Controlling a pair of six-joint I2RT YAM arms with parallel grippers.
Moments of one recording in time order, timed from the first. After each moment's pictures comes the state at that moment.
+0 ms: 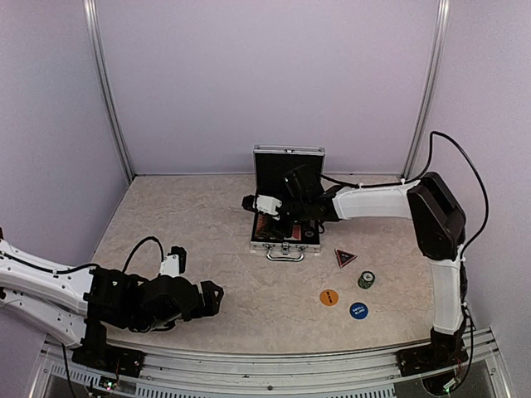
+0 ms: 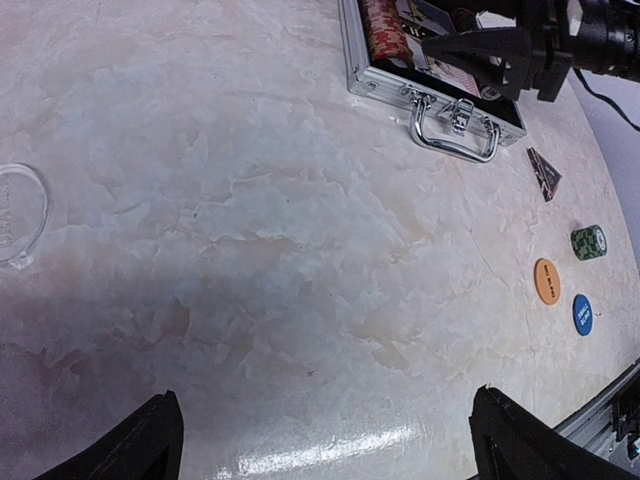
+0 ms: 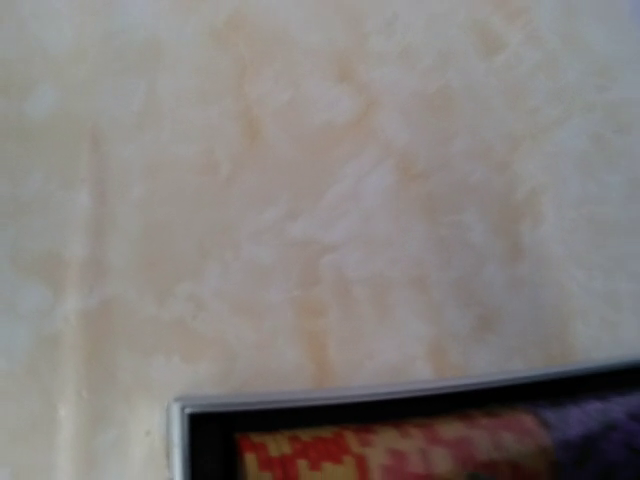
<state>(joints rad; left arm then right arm) -1.38 1.14 0.60 -0.39 -0.64 -1.22 0.74 2.14 1.54 -0.10 -0.28 -0.71</state>
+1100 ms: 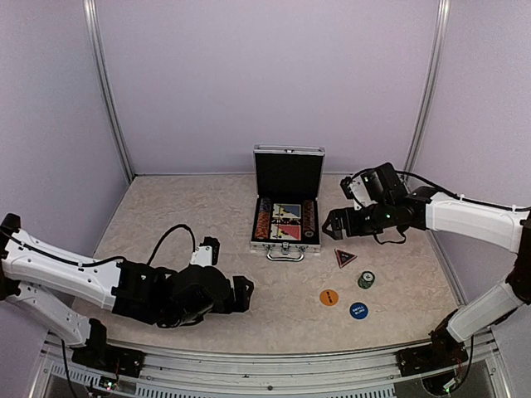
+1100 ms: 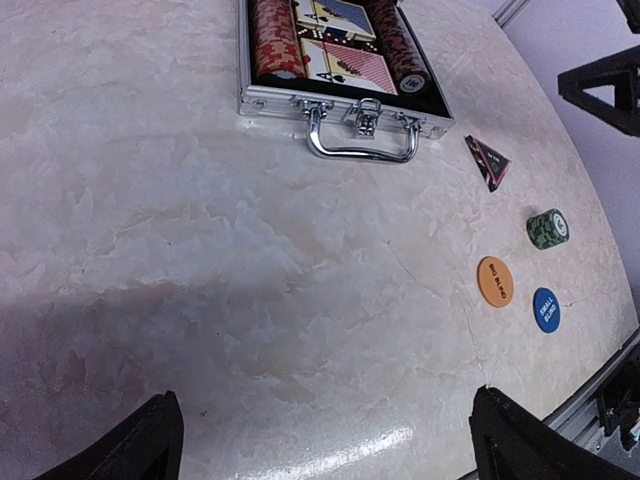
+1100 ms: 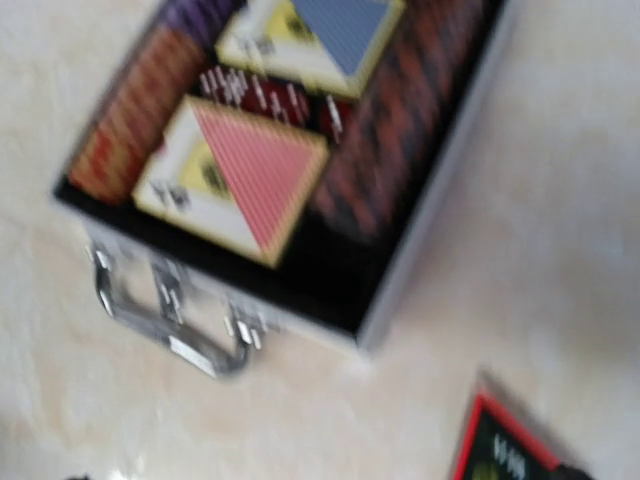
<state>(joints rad) -1.38 1.35 0.77 -0.26 -0.62 -1.08 0.58 1.42 1.02 -0.37 -0.07 0.32</state>
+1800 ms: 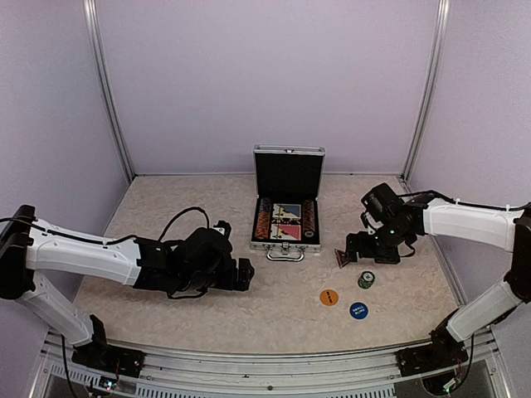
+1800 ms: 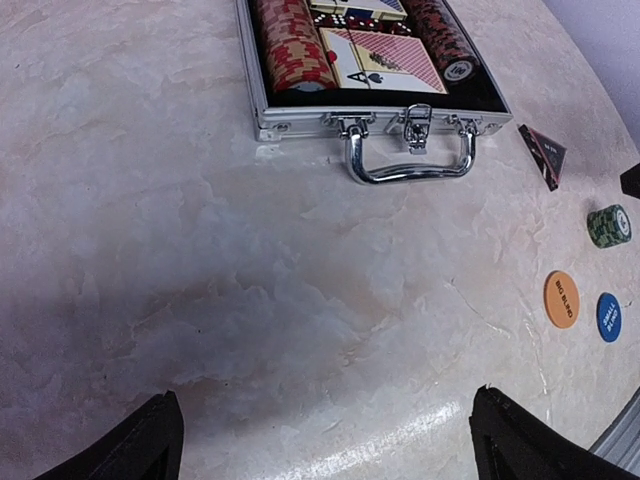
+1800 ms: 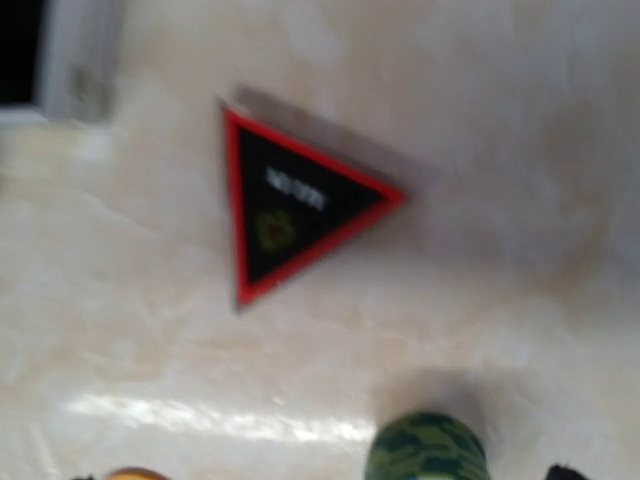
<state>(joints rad) -1.11 1.47 0.83 -0.19 -0.38 -0.77 0.55 1.42 0.94 -0.67 0.02 0.56</state>
